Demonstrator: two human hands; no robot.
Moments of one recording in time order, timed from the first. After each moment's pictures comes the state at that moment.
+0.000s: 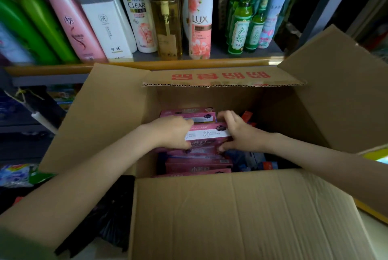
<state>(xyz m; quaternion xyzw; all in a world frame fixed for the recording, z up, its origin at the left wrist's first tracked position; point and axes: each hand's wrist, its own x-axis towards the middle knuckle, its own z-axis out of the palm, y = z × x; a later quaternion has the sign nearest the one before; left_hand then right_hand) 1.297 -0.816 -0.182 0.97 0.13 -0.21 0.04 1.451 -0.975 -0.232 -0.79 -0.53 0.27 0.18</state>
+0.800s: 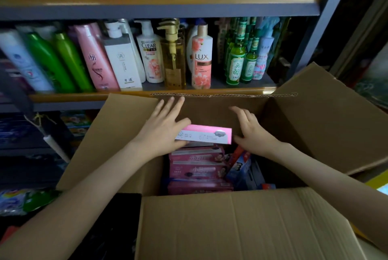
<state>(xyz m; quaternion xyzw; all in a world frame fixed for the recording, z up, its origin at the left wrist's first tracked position) 1.276 -0.784 -0.163 0.98 0.09 0.10 -0.12 1.461 -0.982 -0.176 -0.82 -0.53 0.06 0.23</state>
